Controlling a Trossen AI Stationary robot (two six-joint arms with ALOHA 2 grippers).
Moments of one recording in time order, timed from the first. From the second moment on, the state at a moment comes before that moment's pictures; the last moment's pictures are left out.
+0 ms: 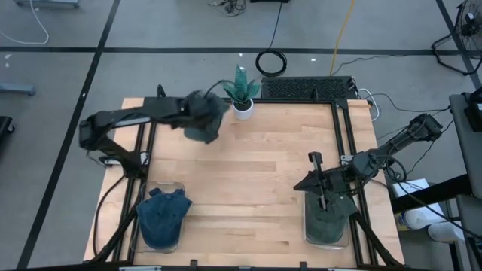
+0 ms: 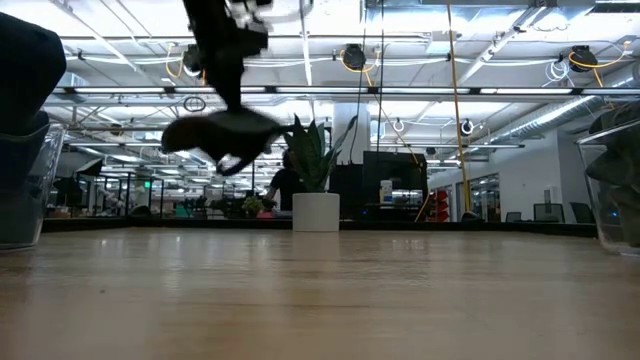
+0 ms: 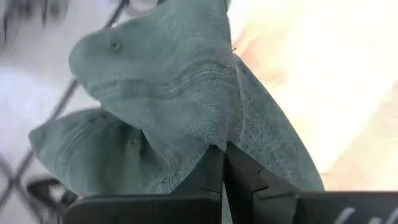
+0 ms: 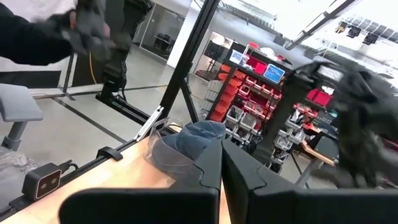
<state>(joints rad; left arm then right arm) 0.29 1.51 1.42 -1.04 -0.38 -0.19 0.52 0.81 0.51 0.39 0.21 -0.43</state>
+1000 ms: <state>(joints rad) -0.21 1.36 1.42 -0.67 0.25 0.26 0.41 1.40 0.60 0.96 0.39 -0.90</state>
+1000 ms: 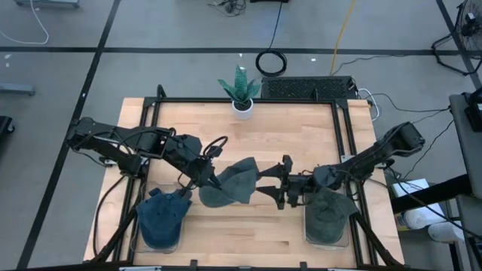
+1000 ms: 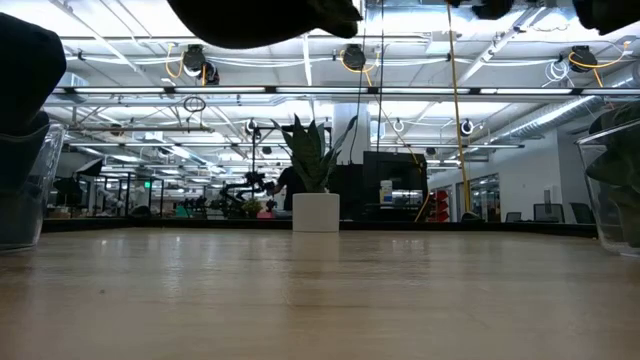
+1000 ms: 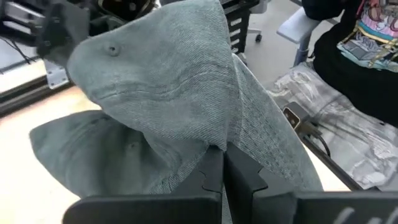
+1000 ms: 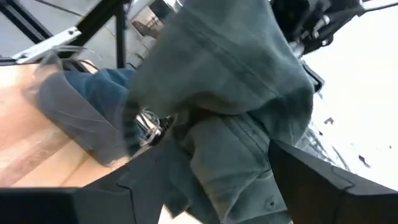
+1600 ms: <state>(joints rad) -0.27 1.38 1.42 -0.63 0.27 0.28 0.35 1.46 0.64 1.02 0.34 -0.77</state>
